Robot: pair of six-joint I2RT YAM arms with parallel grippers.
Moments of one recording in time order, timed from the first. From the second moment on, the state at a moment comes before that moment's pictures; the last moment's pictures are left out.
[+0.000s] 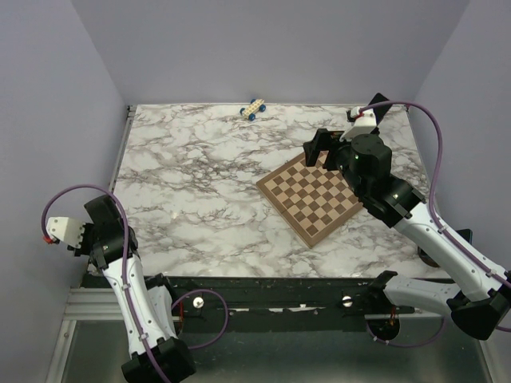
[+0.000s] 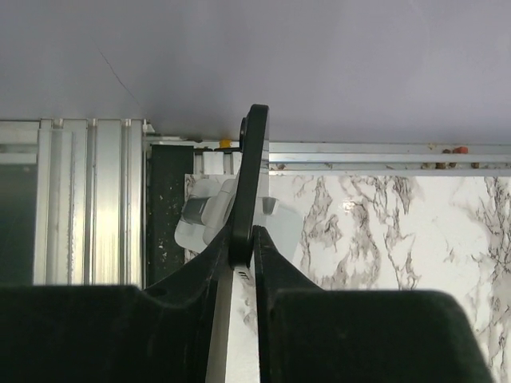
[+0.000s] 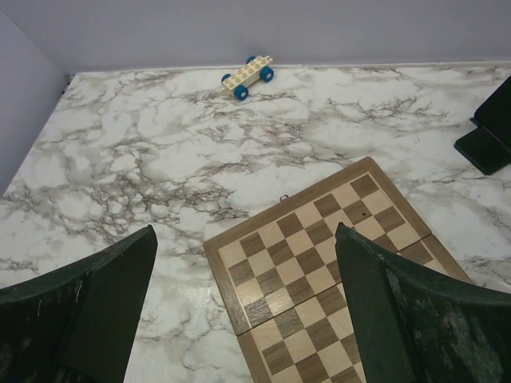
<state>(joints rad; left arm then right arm) 0.51 0.65 0.67 -0.80 -0.75 -0.81 0.68 1.09 1.16 -0.28 0.42 0.29</state>
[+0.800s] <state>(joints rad) 0.38 0.52 0.66 -0.81 -0.78 -0.71 0.68 1.10 1.16 -0.28 0.40 0.29</state>
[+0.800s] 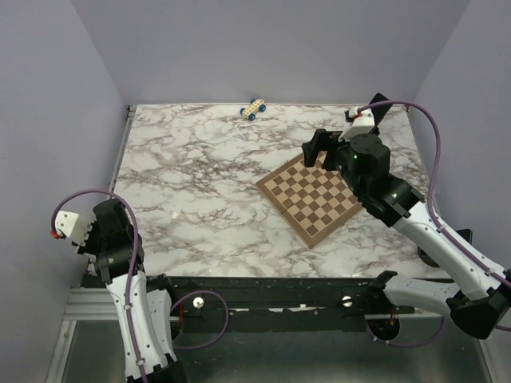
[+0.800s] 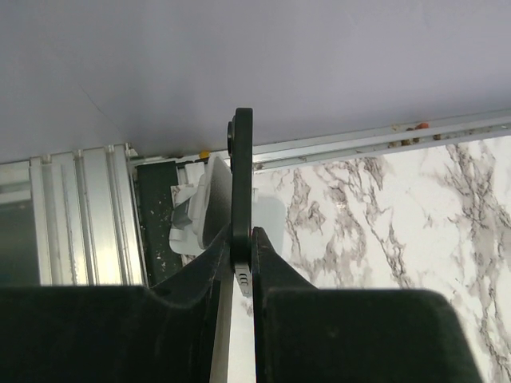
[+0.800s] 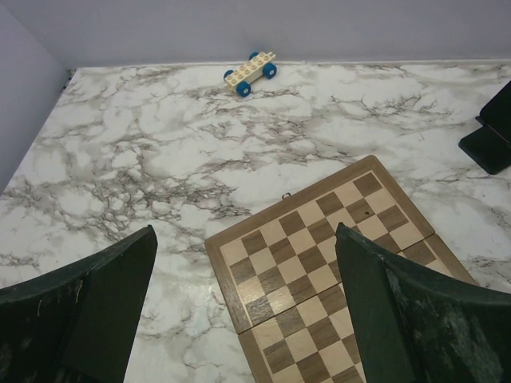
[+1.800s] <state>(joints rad) 0.21 0.59 0.67 -0.21 0.66 -0.45 0.68 1.33 1.25 -0.35 0.13 0.28</state>
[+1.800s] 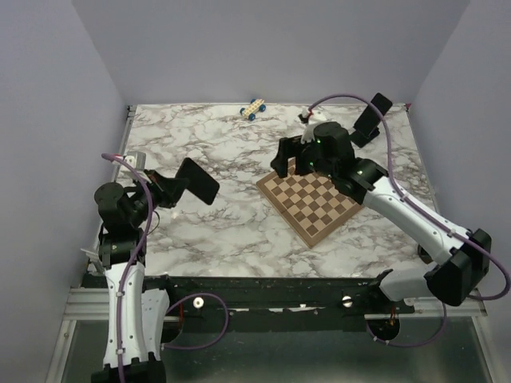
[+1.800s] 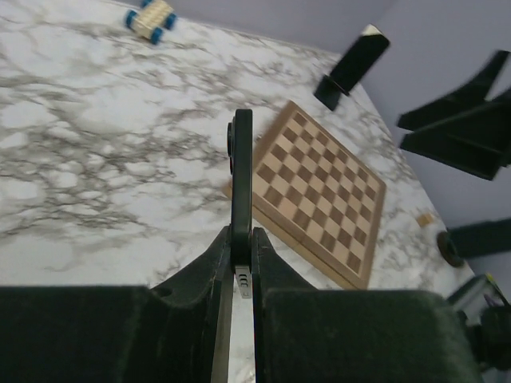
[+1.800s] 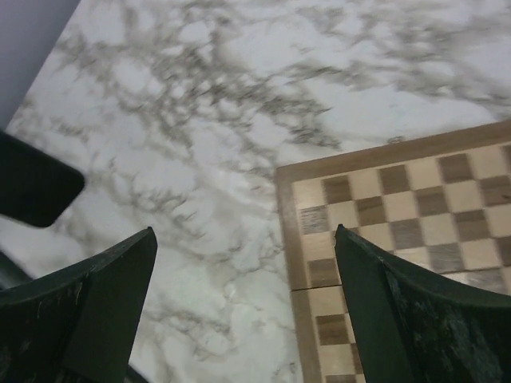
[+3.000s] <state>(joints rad) 0.04 0.72 0.48 0.43 1.15 -0.84 0.69 1.59 1.11 0.07 -1.04 0.50</state>
